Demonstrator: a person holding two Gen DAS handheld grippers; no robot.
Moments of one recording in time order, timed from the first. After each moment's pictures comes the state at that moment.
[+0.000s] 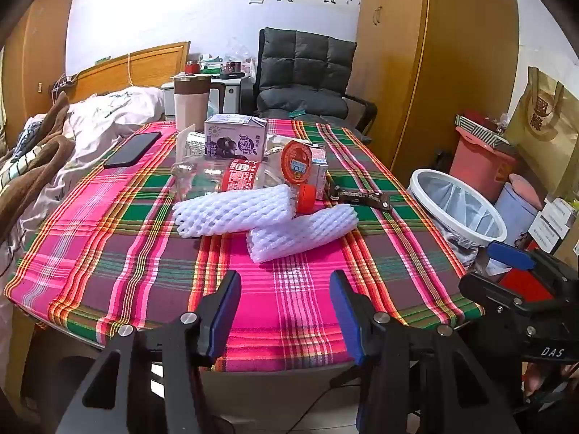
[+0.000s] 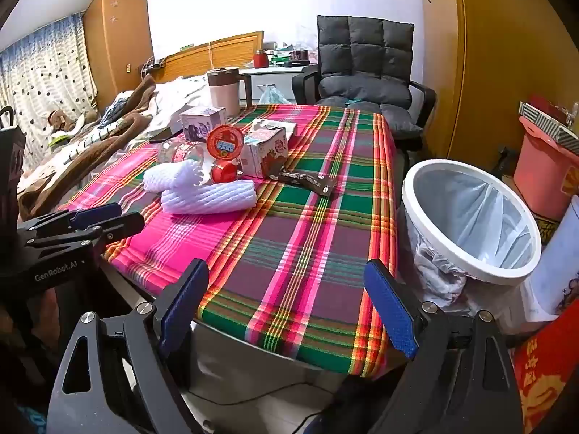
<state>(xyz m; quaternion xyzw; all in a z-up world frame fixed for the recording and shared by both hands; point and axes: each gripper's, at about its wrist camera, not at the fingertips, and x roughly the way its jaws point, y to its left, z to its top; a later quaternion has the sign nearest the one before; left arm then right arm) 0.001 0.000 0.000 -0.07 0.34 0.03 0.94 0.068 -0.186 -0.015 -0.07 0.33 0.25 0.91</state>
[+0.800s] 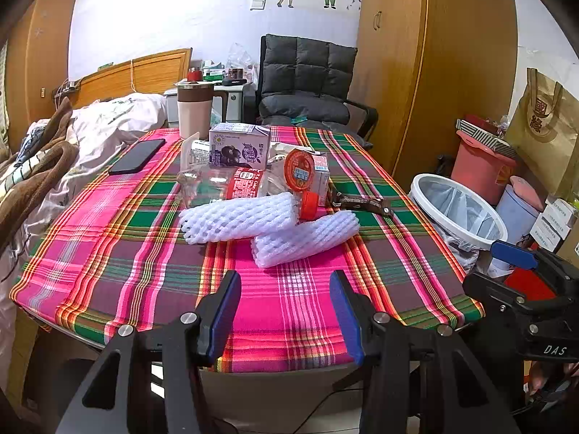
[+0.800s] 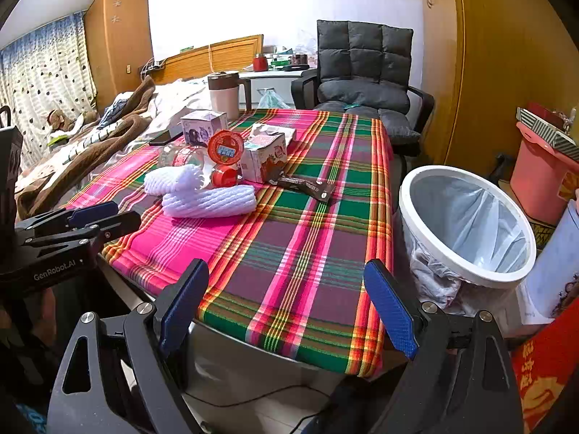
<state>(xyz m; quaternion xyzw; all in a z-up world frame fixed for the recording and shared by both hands) -0.006 -0.001 0.004 -0.07 0.33 0.03 0.94 0.065 -0.186 -0.011 -0.07 0.33 0.25 0.91</state>
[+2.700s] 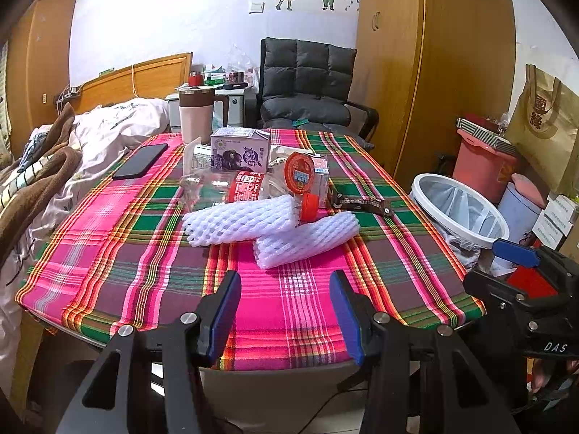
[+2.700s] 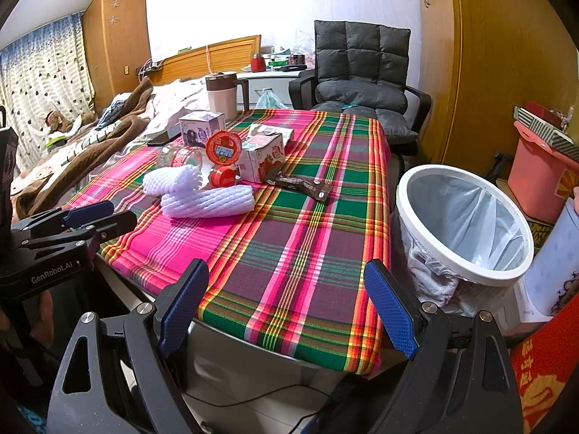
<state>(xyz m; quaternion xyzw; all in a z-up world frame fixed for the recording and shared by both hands) -0.009 -0.003 0.008 -0.06 0.32 0.04 0.94 0.064 -0.187 -0.011 -0.07 0.33 0.25 0.91</state>
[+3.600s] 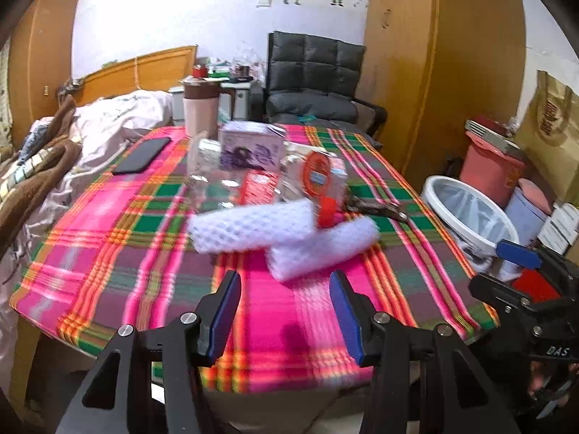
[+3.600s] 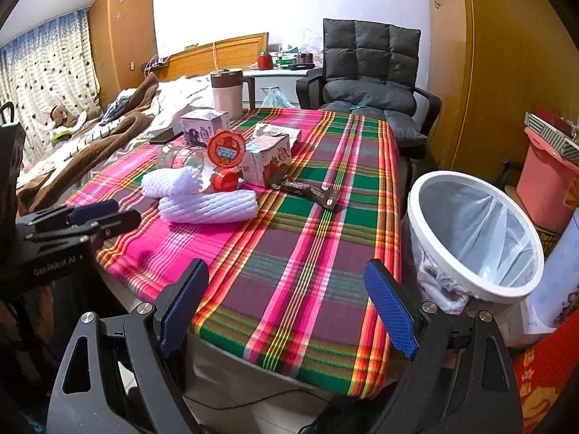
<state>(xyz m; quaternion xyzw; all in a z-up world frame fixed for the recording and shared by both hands) 0.014 0.016 0.002 -0.06 0.33 0.05 0.94 0.085 -0.176 -0.012 -0.08 0.33 0.26 0.90</state>
